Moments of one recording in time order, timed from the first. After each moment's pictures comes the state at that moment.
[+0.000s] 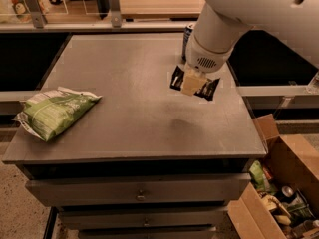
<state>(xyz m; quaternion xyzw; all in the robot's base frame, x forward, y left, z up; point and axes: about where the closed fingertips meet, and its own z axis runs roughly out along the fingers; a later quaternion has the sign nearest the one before) 0.563 -0.087 0.897 -0.62 0.76 -0.04 0.19</state>
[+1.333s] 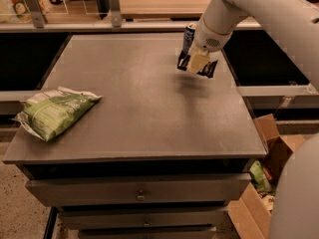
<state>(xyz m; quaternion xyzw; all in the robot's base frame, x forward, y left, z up) 0.688 -0.113 0.870 -0.64 0.74 -0.01 0.21</state>
